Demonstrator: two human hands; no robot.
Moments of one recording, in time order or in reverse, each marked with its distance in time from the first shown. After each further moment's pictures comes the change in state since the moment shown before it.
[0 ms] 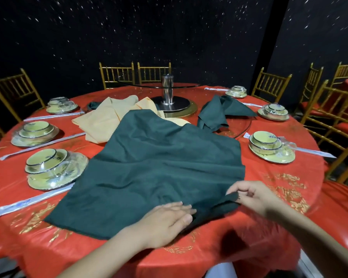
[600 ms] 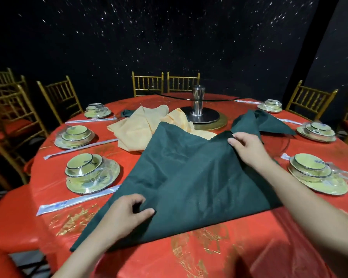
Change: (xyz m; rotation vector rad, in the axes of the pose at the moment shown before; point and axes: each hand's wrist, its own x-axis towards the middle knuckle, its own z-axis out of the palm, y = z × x) left_hand -0.079 -0.092 -0.057 -0.233 0.611 -0.427; right_hand 0.186 -0.046 0.000 -0.246 0.384 -0.125
